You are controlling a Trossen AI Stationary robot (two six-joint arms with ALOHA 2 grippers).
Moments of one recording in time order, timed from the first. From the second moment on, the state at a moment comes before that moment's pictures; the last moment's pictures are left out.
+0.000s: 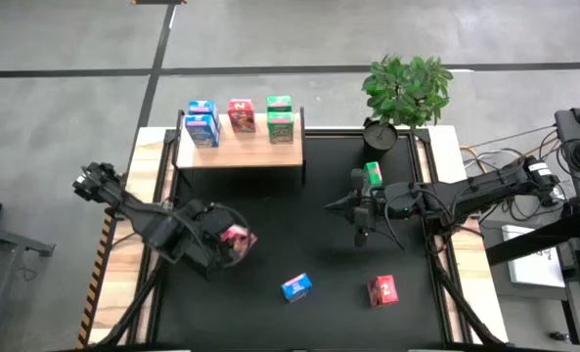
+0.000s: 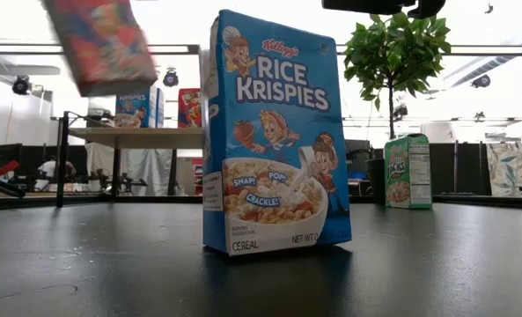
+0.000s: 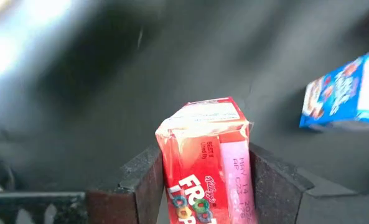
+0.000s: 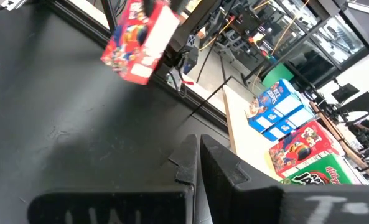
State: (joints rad) left arm -0.59 1.49 1.53 -1.44 -0.48 -1.30; right arm 0.18 1.10 0.78 0.10 0.23 -0.61
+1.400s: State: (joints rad) left arm 0.46 1.50 1.82 -1.25 -0.17 0.46; right arm 0.18 1.10 0.78 0.08 0.23 -0.53
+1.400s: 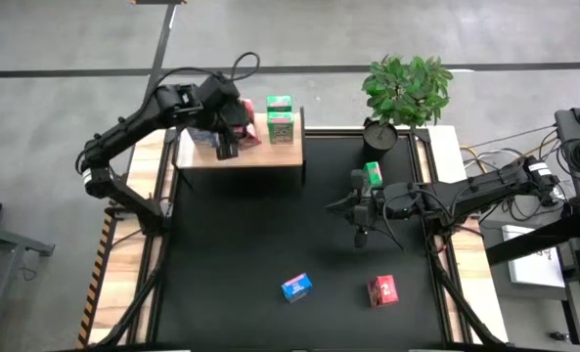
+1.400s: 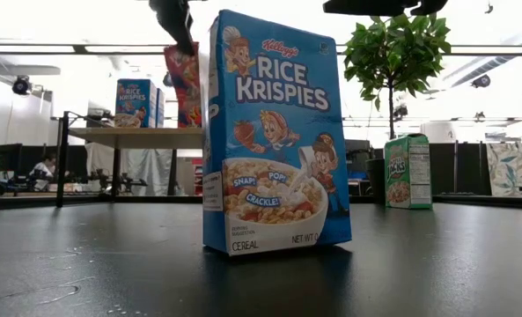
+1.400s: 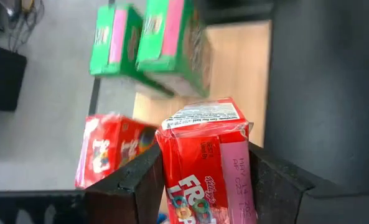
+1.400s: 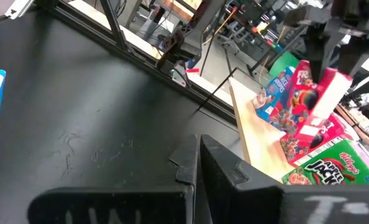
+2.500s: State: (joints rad) left arm 0.51 1.66 1.82 -1.28 -0.20 0.54; right arm 0.18 1.10 0.78 0.06 0.23 -0.52
